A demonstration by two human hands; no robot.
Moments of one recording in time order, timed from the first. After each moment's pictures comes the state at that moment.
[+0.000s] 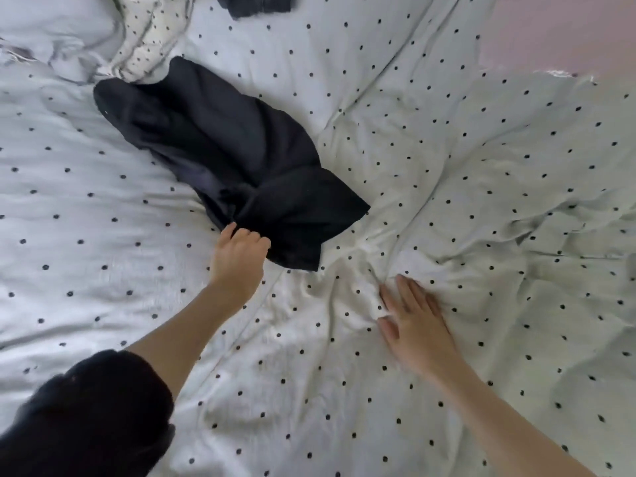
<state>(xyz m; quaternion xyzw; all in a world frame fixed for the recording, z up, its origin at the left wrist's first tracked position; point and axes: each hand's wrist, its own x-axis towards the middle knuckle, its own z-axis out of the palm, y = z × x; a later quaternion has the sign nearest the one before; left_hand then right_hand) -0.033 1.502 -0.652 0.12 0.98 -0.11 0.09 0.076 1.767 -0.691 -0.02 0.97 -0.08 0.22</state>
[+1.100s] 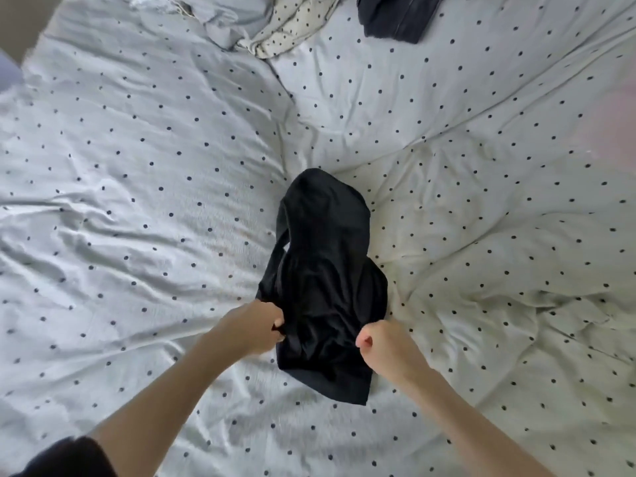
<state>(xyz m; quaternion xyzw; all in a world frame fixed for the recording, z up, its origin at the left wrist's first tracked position) 0.091 1.495 -0.583 -0.04 0.90 0.13 0.42 0.062 1.723 -0.617 -0.15 0.91 -0.18 0.35</state>
